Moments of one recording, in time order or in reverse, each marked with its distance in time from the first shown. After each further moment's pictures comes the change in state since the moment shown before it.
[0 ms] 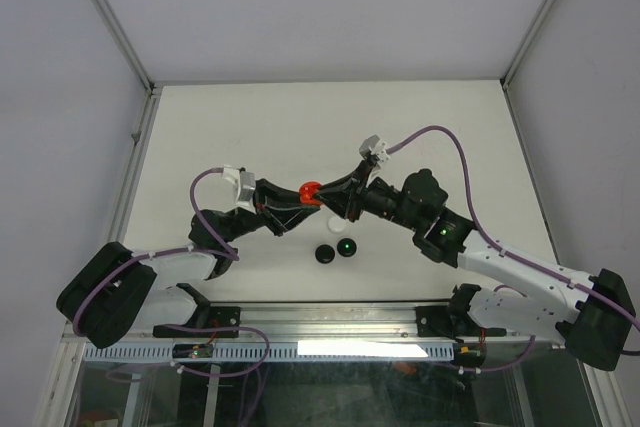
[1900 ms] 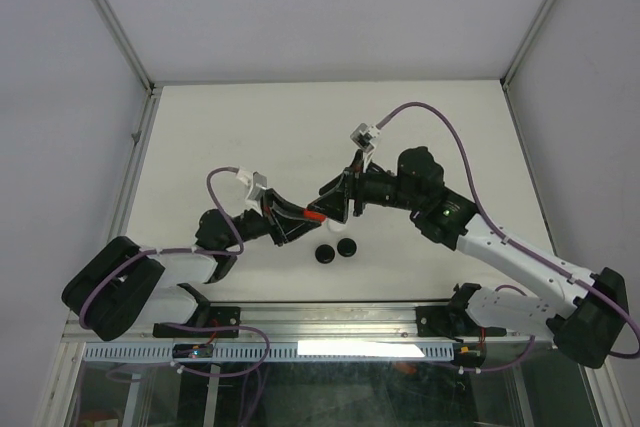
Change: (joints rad) left arm 0.000 0.040 -0.055 -0.071 0.053 -0.093; right arm -0.093 0.071 0.172 -0.257 -0.275 0.172
